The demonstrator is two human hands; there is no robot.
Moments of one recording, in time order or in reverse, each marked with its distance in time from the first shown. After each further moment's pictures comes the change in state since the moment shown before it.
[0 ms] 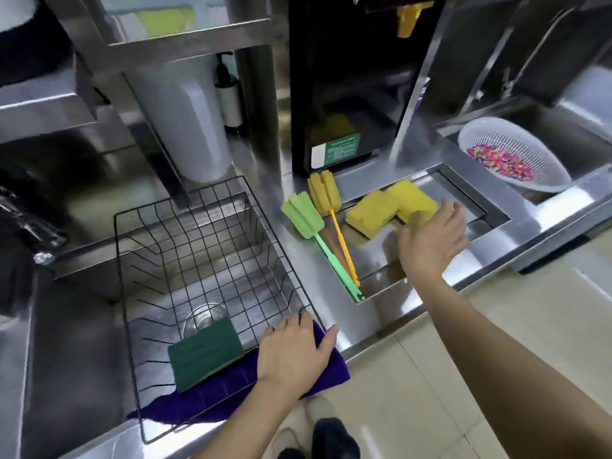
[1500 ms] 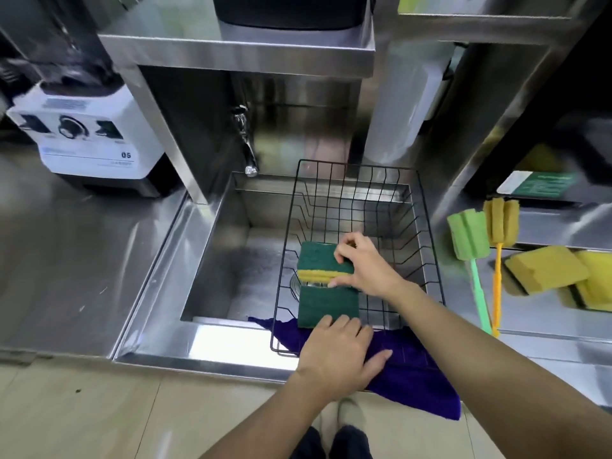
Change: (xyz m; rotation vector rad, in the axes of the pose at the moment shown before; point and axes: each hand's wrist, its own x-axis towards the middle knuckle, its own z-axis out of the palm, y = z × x) left_hand -0.066 -0.073 -0.004 -0.093 0.159 -0.082; right_hand -0.172 -0.149 0.100 0.030 -1.188 -1.205
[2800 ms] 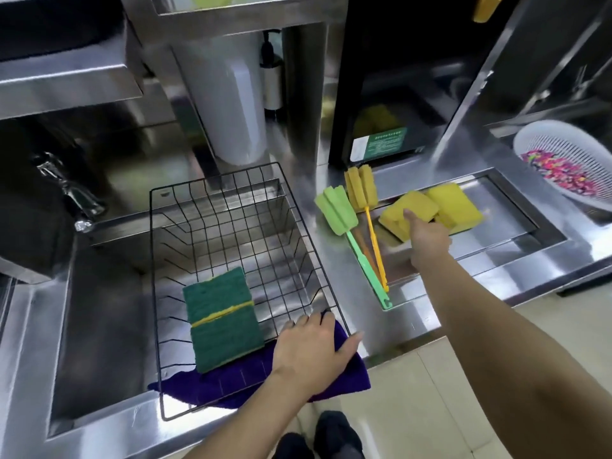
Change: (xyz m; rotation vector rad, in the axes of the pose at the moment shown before) left_hand 0.062 0.069 0.012 0.056 -0.283 0.074; right_hand -0.132 0.175 -0.089 0.720 0.973 1.420
